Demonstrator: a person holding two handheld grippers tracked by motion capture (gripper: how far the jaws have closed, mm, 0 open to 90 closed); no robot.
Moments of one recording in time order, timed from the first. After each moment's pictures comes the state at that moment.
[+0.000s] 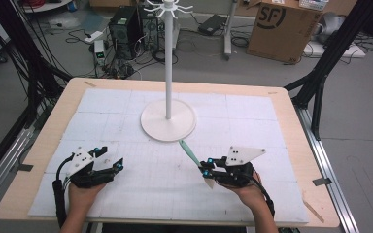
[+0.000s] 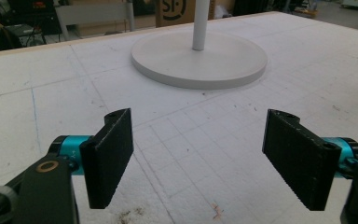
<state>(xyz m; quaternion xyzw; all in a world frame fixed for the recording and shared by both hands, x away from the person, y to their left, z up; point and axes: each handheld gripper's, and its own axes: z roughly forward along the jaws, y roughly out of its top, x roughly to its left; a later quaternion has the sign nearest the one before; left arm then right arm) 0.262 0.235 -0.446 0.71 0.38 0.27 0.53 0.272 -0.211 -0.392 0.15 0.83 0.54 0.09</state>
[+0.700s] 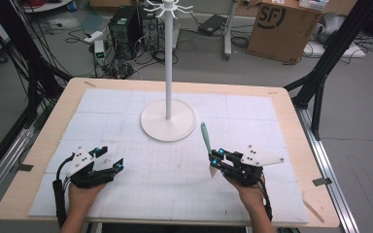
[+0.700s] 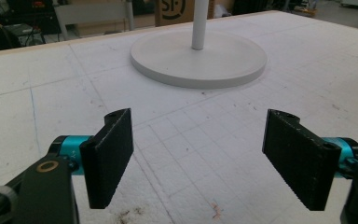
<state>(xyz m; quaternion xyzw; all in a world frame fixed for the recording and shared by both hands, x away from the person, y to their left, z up) 0.262 0.234 -0.447 0.71 0.38 0.27 0.53 0.264 -0.231 -0.394 0.23 0.74 0.61 0.18</state>
